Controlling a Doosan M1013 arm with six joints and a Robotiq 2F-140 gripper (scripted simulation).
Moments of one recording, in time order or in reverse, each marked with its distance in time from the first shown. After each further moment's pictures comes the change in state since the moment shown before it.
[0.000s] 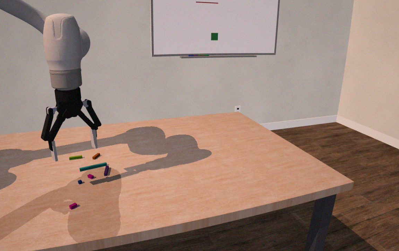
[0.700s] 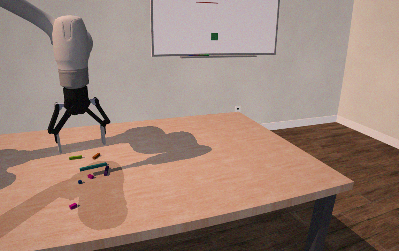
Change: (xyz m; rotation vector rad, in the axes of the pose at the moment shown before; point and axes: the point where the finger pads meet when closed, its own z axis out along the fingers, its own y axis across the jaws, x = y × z) arm 0.031 0.040 0.005 -0.009 0.017 0.268
